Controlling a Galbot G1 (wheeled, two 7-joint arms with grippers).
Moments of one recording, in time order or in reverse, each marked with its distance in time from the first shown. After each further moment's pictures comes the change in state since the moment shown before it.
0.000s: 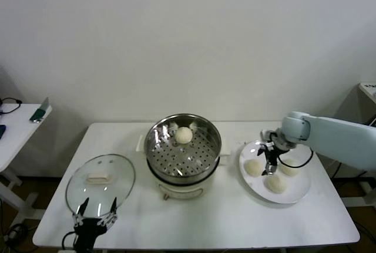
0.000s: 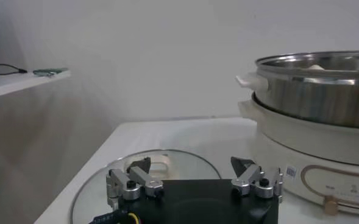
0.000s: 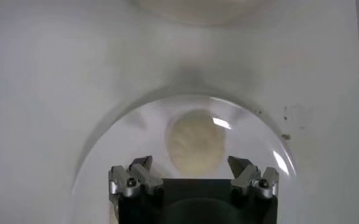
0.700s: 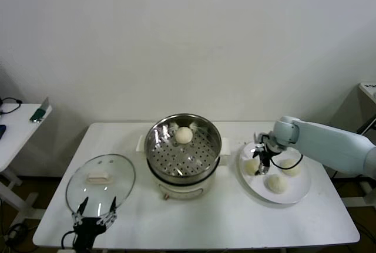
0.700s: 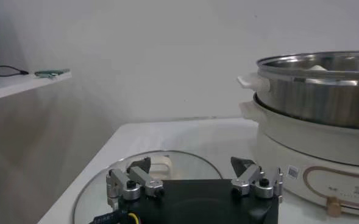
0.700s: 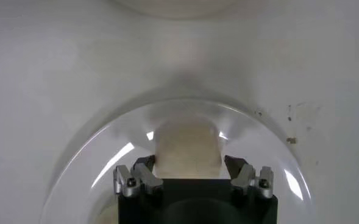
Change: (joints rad) left arm -0.005 0.001 -0.003 -0.001 0.001 0.003 -0.002; right arm -0.086 0.054 0.095 -0.103 -0.021 -0.006 -0.031
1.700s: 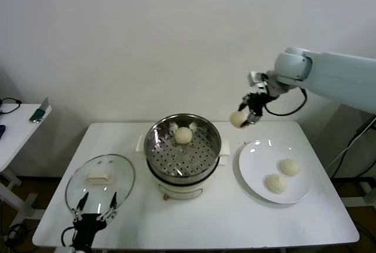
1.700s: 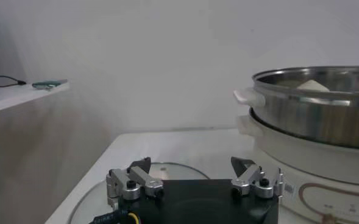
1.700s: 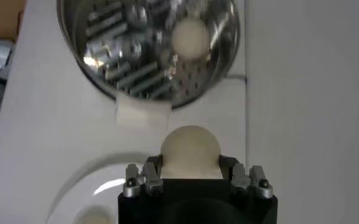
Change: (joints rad) left arm -0.001 0.004 0.002 -0.038 -0.011 0.008 -0.002; right arm 0.657 0.111 -0.230 0.311 0.385 -0.047 -0.025
